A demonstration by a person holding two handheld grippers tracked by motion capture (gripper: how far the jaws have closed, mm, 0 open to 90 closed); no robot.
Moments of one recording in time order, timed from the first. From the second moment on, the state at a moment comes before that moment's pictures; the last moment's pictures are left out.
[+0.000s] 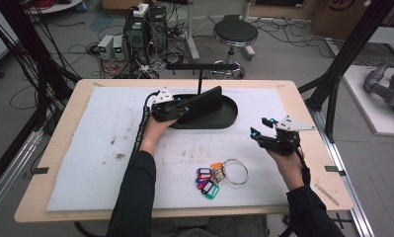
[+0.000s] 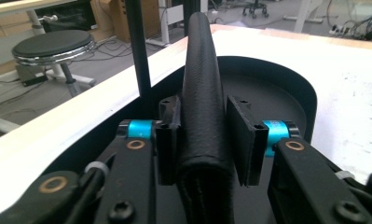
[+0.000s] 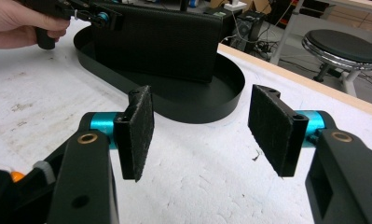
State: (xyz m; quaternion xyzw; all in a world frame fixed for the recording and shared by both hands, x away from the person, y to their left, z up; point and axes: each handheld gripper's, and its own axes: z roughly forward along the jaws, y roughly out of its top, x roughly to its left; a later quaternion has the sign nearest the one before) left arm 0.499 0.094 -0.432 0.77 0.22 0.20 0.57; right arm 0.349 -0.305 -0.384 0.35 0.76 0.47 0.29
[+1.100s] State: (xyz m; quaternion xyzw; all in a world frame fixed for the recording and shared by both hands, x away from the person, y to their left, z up) left arm 0.406 0.128 -0.379 0.76 0.26 0.27 0.54; right arm 0.348 -0.306 -0.384 0.35 0.76 0.47 0.30
